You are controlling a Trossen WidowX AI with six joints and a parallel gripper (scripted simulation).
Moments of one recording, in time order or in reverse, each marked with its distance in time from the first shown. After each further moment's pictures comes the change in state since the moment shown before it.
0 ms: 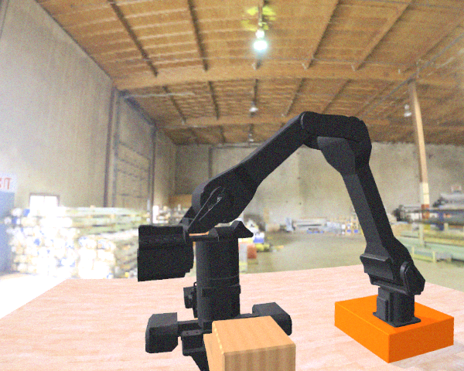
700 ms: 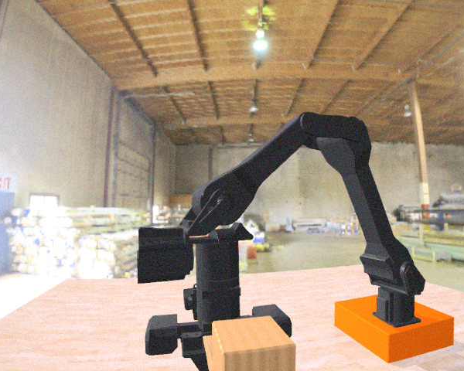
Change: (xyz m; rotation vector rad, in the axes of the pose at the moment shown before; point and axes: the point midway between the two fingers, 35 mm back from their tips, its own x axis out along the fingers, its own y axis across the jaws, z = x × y) arm 0.003 0.000 0.000 0.001 0.000 0.003
